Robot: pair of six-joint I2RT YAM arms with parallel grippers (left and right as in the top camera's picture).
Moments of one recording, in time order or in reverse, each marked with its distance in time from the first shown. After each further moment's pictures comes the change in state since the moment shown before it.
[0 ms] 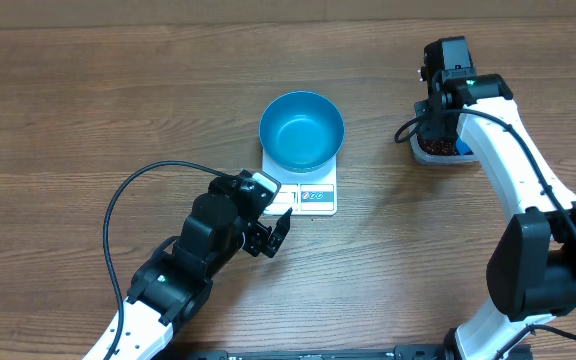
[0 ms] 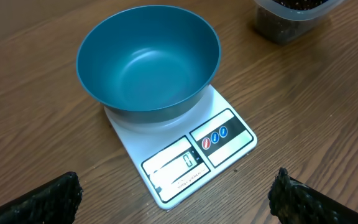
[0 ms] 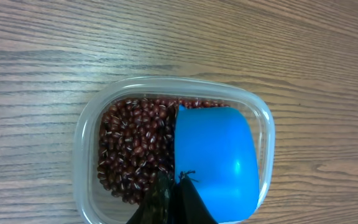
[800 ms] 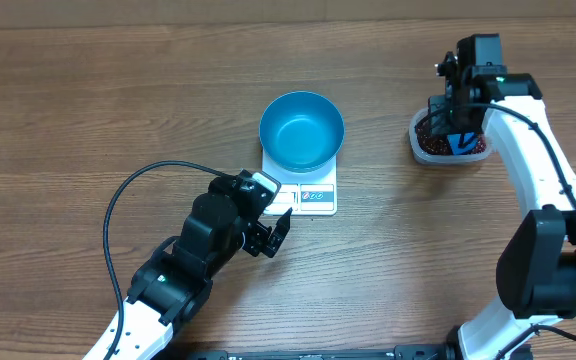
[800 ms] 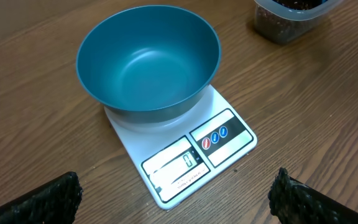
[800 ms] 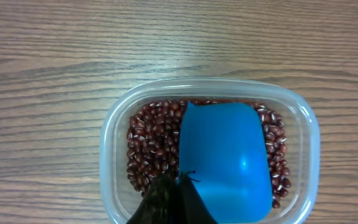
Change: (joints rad) left arm 0.000 0.000 0.000 0.000 0.000 0.000; right arm -0.114 0.000 0.007 0.000 -0.272 0.033
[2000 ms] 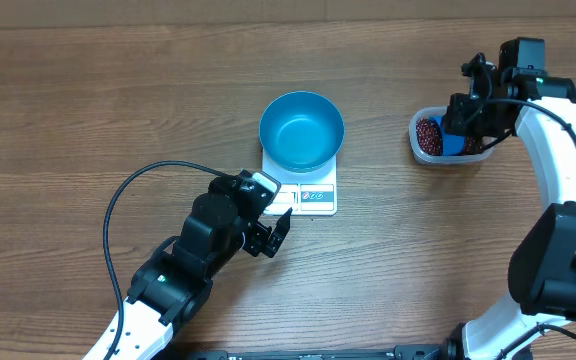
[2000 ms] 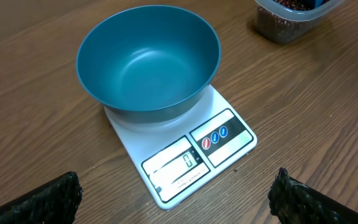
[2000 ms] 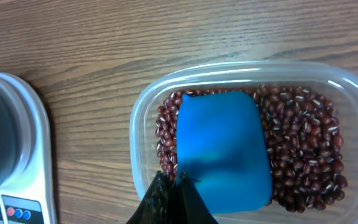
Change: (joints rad) left arm 0.000 0.000 0.000 0.000 0.000 0.000; right arm -0.145 0.005 0.002 -0.040 -0.356 0.016
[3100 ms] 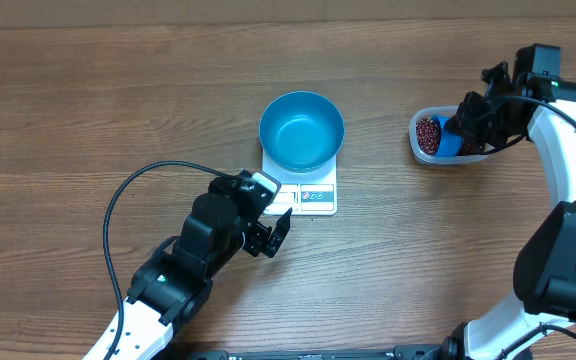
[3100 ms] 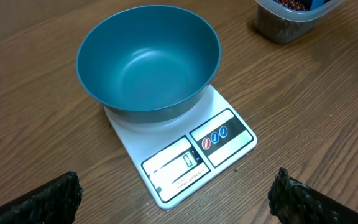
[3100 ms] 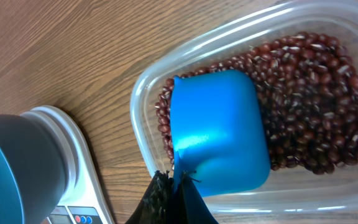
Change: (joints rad) left arm 0.000 0.000 0.000 0.000 0.000 0.000; right arm -0.066 0.001 -0.014 -0.035 -0.110 0.250
